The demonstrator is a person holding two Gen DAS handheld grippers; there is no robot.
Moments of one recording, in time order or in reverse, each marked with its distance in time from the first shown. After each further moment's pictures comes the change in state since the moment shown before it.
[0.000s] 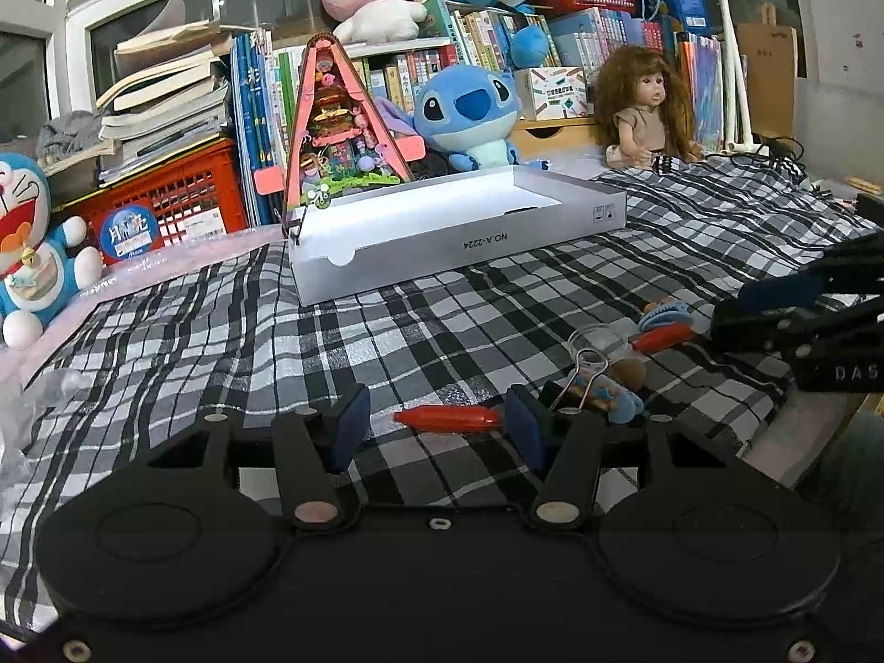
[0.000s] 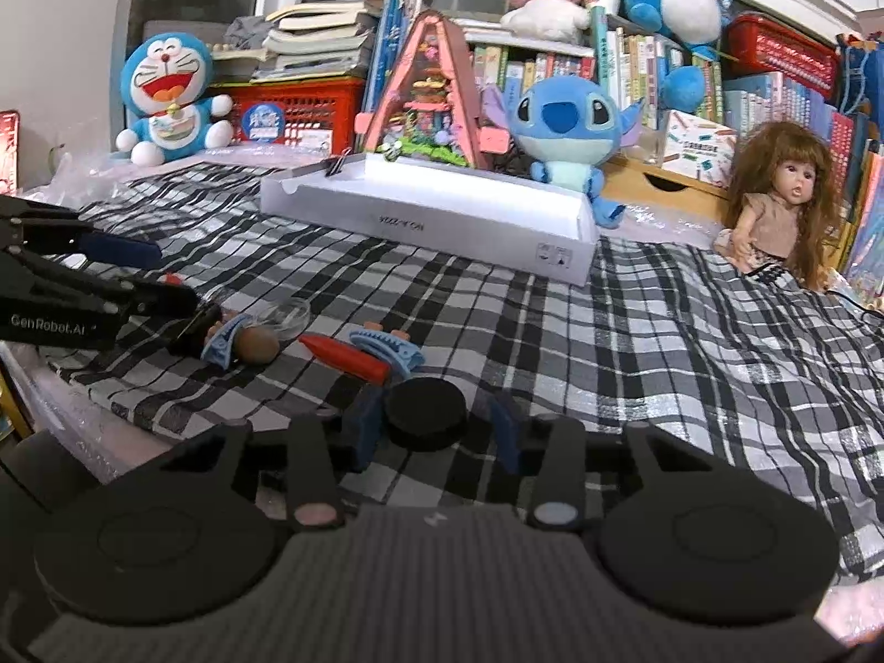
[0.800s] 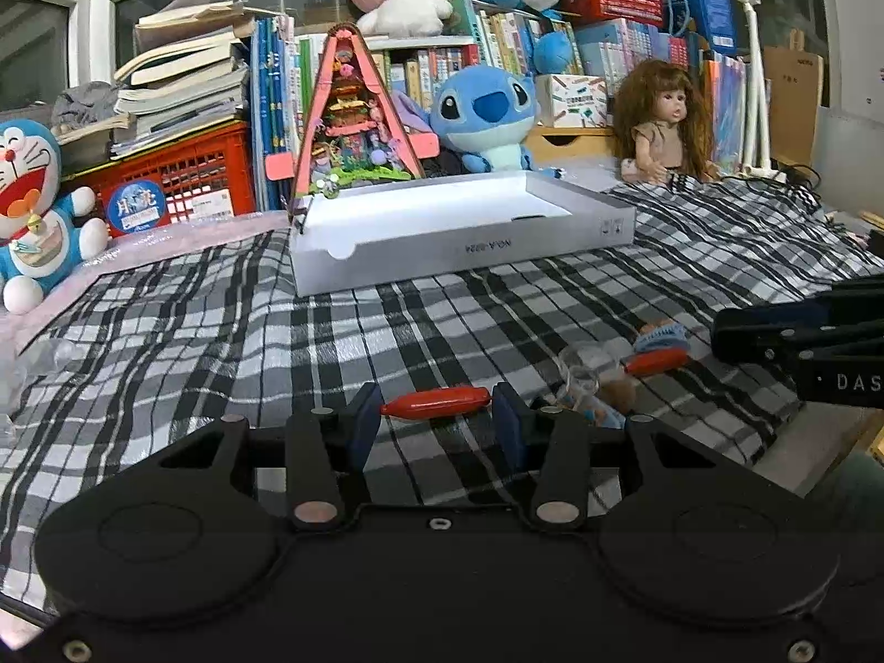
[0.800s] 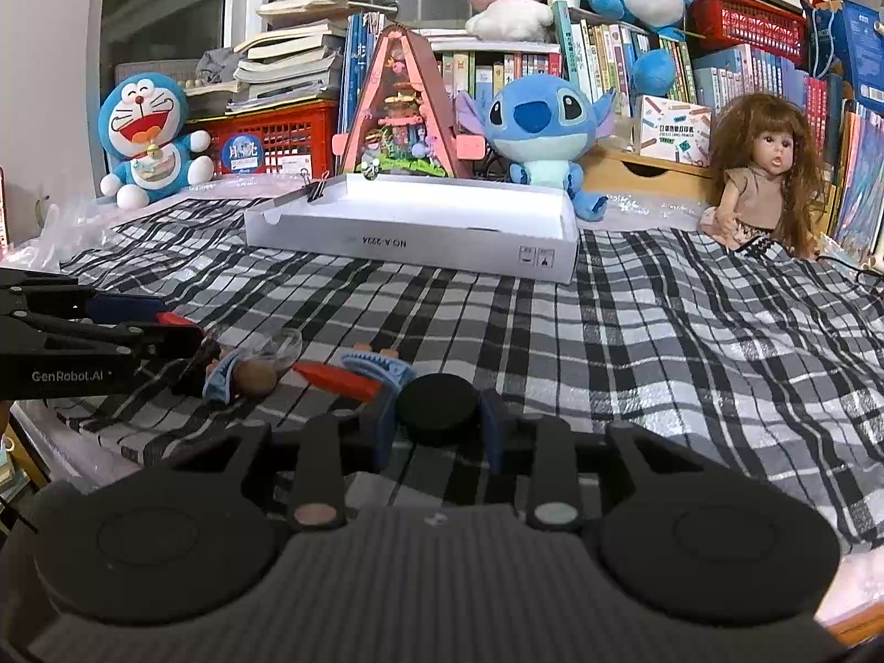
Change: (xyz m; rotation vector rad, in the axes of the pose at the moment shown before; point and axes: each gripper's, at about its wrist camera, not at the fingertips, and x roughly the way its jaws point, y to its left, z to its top) left arm 0.004 -0.008 0.006 -0.092 0.012 0.024; right arm -0.004 -0.011 0.004 0.107 -0.014 0.010
